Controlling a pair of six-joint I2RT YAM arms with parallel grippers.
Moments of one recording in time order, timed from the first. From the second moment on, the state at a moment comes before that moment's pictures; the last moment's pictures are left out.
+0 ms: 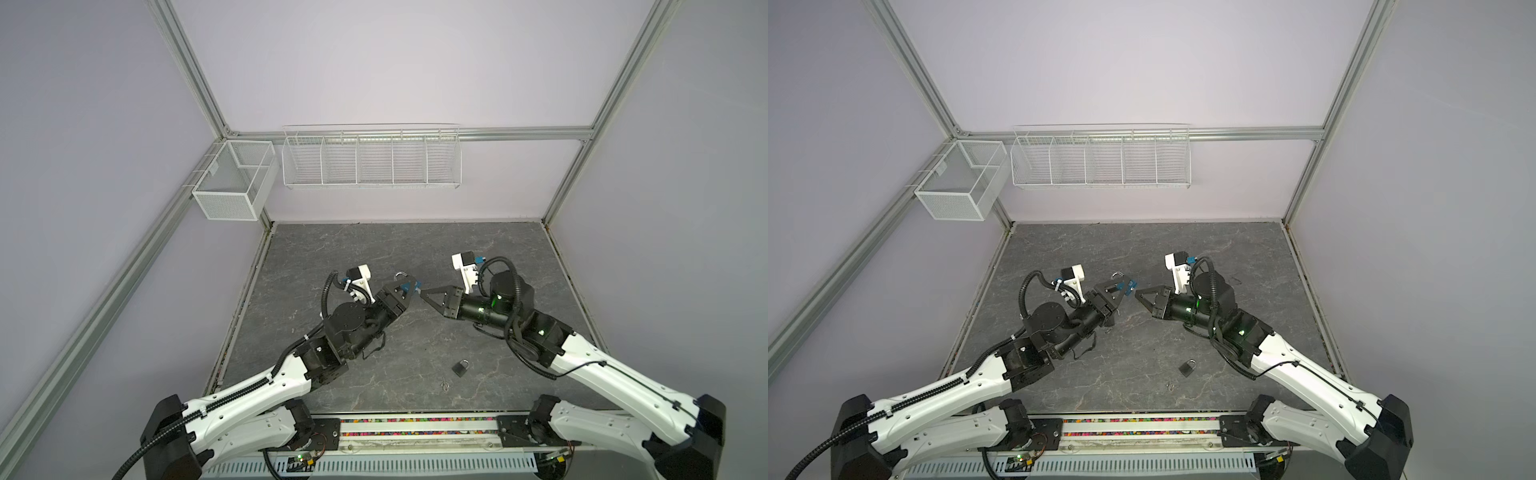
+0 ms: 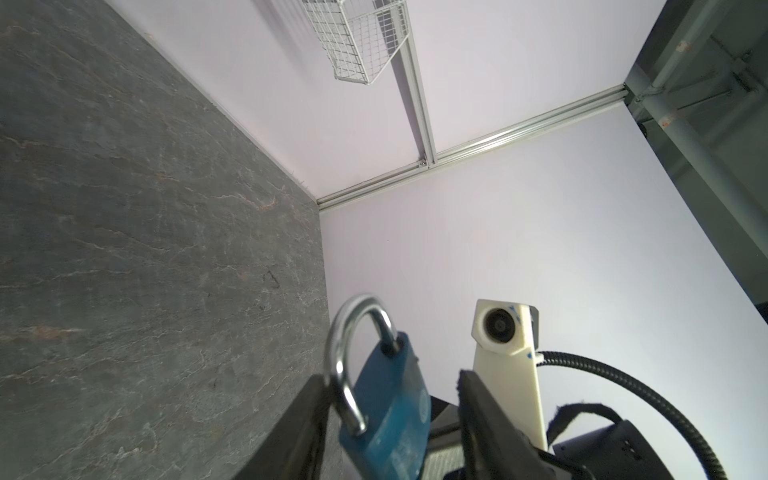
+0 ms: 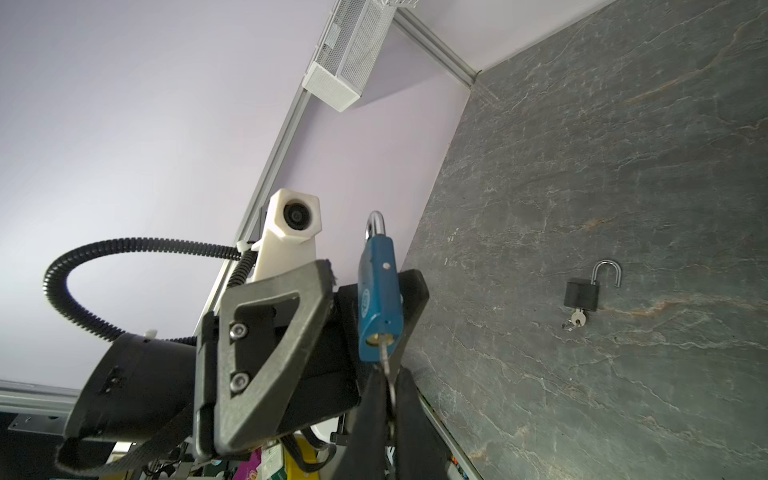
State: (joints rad) left arm -1.01 0.99 0.69 0.34 -0.21 -1.21; right arm 0.81 1.03 0.89 -0.05 -0.33 0.95
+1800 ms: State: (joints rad) left arm -0.99 1.03 0.68 0.51 -0.19 -1.20; right arm 0.79 1.02 0.82 0.11 -0.39 0.99
